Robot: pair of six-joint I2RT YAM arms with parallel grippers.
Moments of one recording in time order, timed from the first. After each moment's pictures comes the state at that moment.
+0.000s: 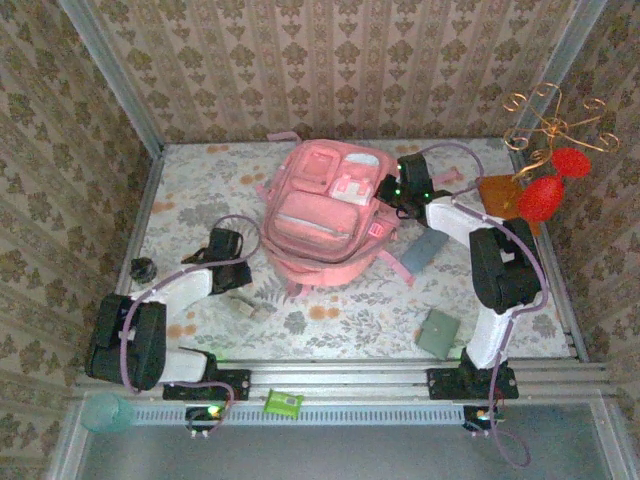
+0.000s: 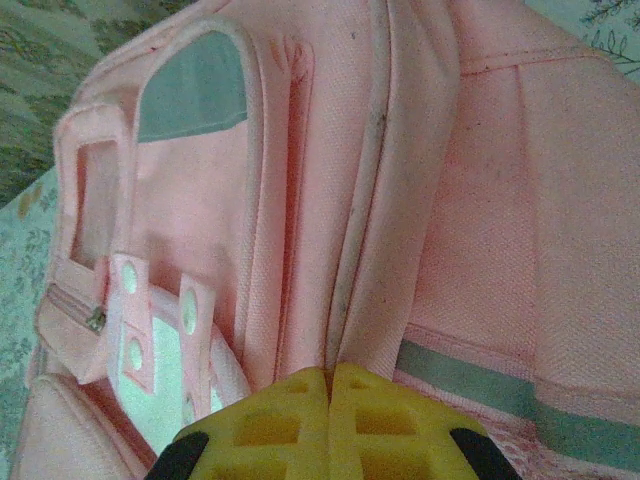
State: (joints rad) left arm -0.29 1.34 0.58 -0.35 -0.06 -0.43; right arm 0.25 1.84 1.21 -0.03 -0.09 0.73
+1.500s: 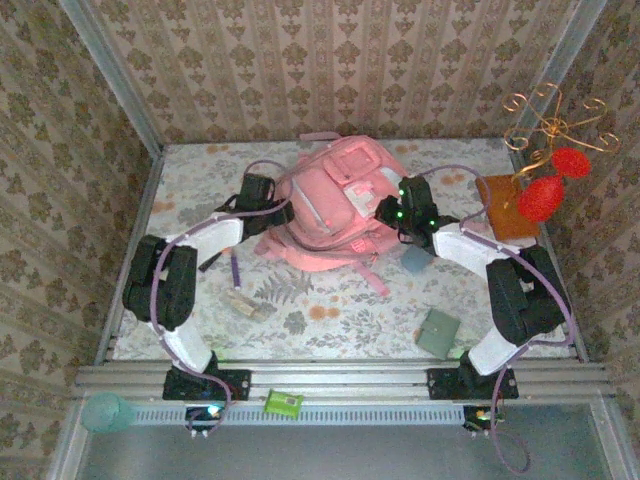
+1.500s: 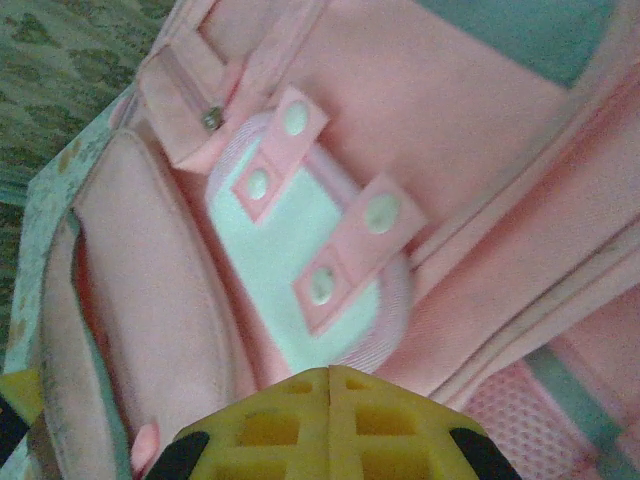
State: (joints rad) left arm -0.42 1.71 1.08 -0.18 -0.02 -0.47; right arm 0.33 1.62 0.94 0.04 -0.07 0.79
